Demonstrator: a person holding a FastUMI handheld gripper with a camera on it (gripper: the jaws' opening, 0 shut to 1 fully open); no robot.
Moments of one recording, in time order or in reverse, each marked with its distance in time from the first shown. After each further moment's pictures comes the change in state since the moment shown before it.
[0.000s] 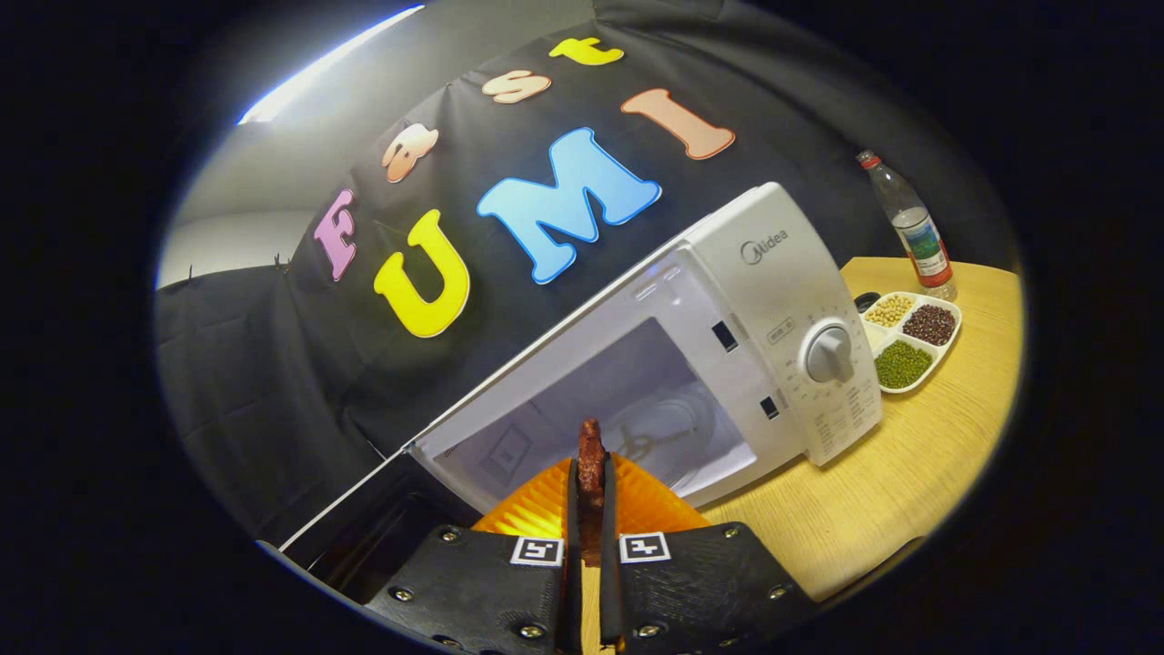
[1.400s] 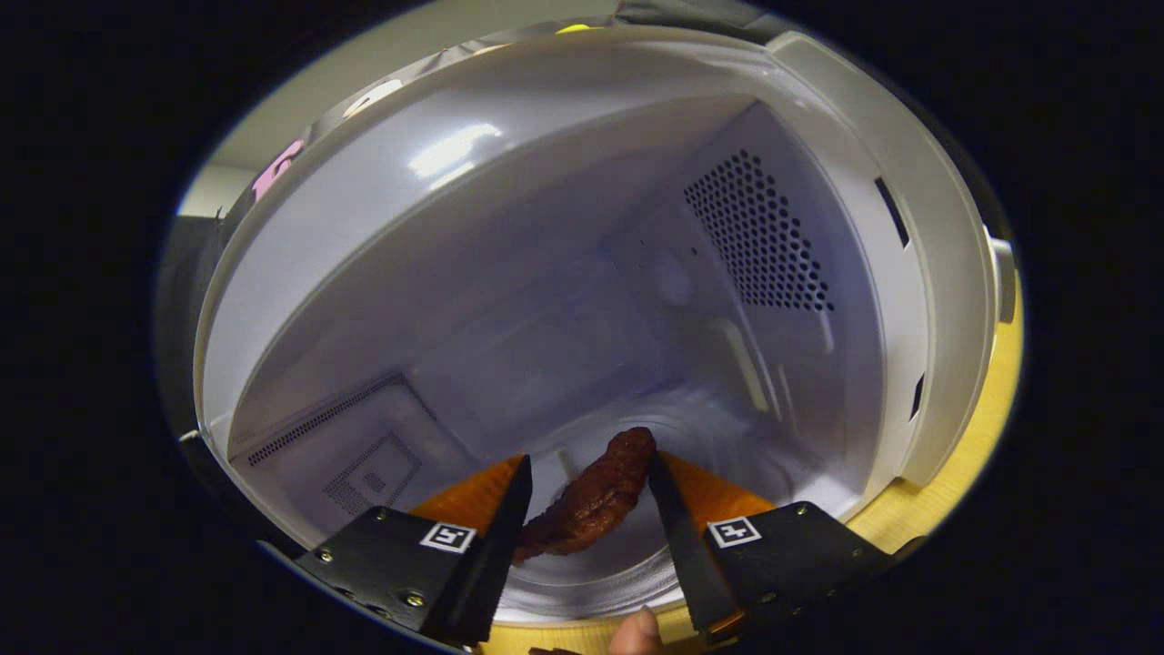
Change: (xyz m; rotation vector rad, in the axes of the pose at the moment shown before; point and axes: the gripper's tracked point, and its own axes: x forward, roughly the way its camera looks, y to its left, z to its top) arm 0.144 -0.047 -0.033 -0.156 -0.090 -0.270
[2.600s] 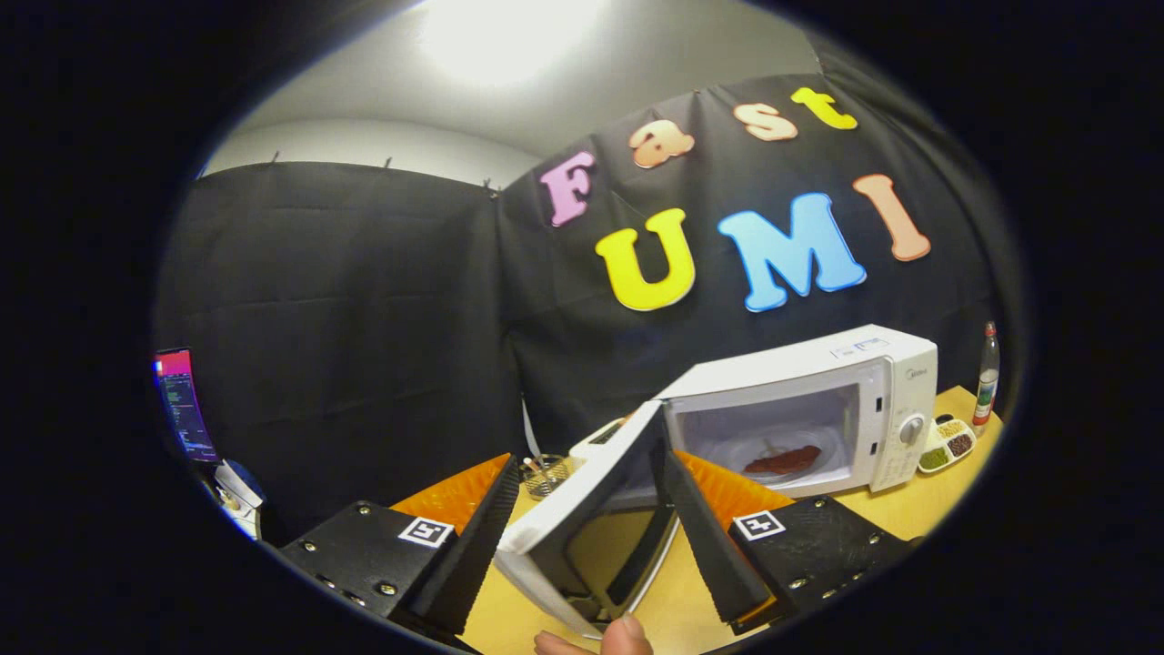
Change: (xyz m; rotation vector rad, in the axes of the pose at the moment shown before) arm -0.416 0.148 0.057 -0.286 -0.002 0.740
